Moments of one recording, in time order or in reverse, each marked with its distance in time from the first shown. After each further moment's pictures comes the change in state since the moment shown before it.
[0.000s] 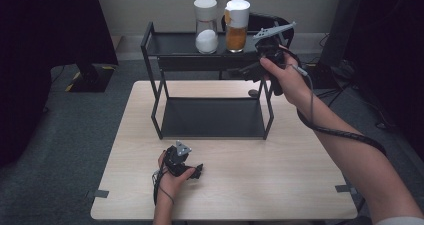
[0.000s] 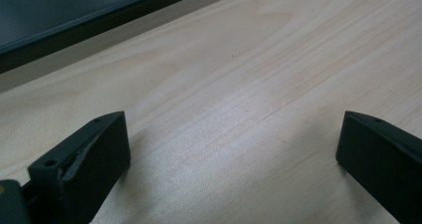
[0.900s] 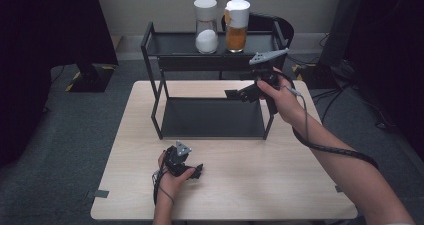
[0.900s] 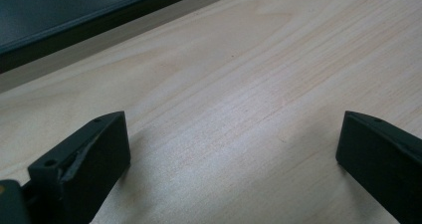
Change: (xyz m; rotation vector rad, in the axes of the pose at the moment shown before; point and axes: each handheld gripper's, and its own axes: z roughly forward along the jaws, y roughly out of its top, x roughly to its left) left arm 0.000 0.000 0.000 -0.002 0.001 0.000; right arm 0.003 -0.050 0.022 0.013 0.044 0.023
